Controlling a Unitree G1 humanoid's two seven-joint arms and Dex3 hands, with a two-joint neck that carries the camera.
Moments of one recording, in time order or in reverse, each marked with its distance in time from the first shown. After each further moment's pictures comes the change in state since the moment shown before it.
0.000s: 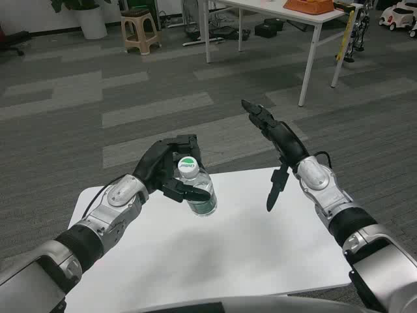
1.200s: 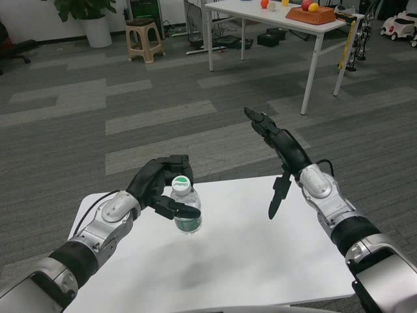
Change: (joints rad) left arm 0.056 0.000 0.114 0.059 0.189 0.051 0.009; right arm 0.000 0.002 -0.006 0.002 0.000 0.000 0.000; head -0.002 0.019
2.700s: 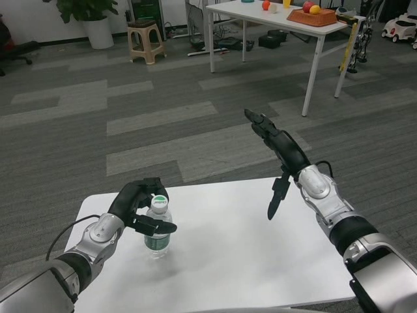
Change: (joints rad) left arm -0.060 -0.047 -0.185 0.481 -0.133 -0.169 0.158; right arm -0.022 0.010 0.010 0.035 0.000 0.000 -0.007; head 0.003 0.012
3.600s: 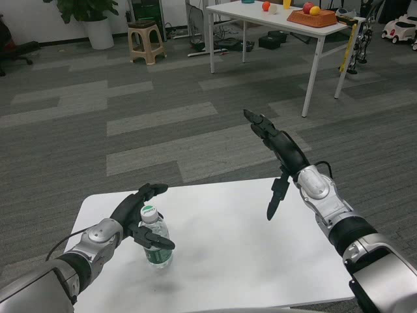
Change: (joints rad) left arm -0.005 0.001 -0.069 0.007 -0.170 0.172 -0.177; right arm 0.000 0.002 0.003 -0.001 0.000 0.000 0.000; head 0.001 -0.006
